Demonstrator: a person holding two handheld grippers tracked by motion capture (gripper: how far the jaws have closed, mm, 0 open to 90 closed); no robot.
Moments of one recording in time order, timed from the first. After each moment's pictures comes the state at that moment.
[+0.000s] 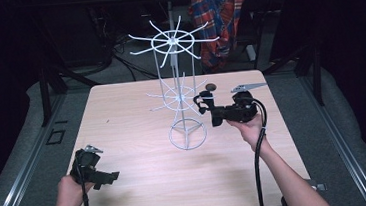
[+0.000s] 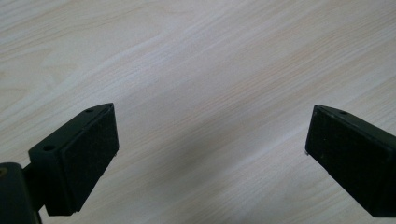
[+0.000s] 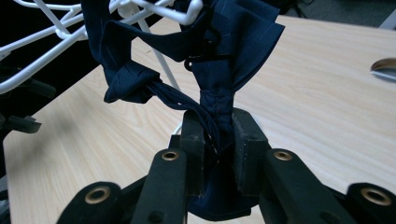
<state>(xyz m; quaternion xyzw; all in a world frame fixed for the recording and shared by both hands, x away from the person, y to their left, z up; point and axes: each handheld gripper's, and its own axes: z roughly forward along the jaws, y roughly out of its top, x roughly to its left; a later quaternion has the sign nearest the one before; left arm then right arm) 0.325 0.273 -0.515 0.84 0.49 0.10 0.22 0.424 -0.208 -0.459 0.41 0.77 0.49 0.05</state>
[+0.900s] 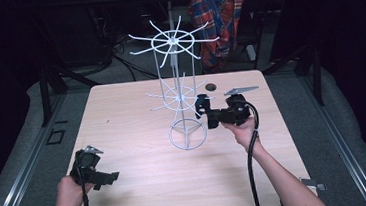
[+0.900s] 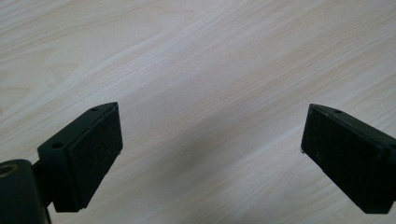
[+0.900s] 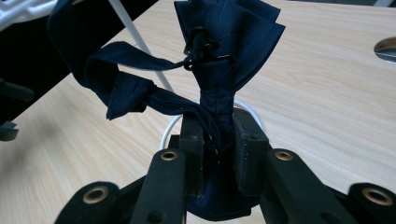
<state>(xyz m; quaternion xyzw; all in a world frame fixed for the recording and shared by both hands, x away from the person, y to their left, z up) 0.324 0.272 -0.514 0.84 0.49 0.10 0.22 0.429 -0.193 -0.475 0.44 0.77 0.47 0.06</state>
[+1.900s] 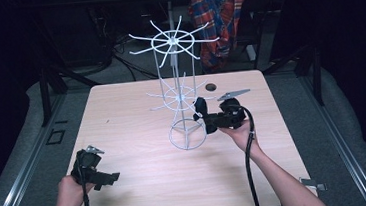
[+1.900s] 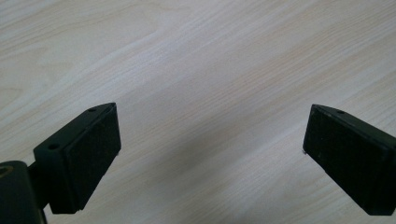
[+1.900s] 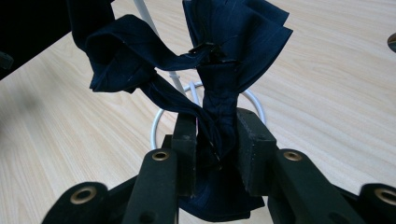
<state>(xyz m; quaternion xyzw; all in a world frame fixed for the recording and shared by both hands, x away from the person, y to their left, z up) 0.325 0.270 -0.516 0.84 0.48 0.10 0.21 0.429 -0.181 -0.485 0.41 0.80 0.43 0.07</state>
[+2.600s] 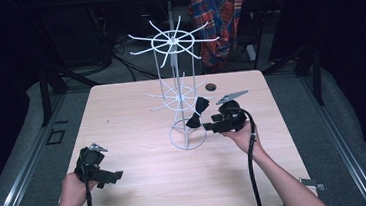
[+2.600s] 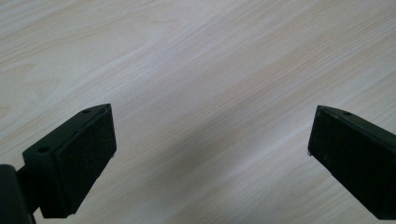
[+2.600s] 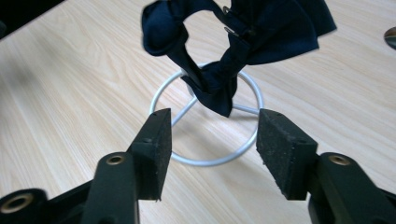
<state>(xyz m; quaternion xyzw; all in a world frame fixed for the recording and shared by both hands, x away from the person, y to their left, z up) 0.332 0.262 -0.516 0.85 0.47 0.09 0.22 0.418 -0.178 -0.480 0.39 0.83 0.39 0.08</state>
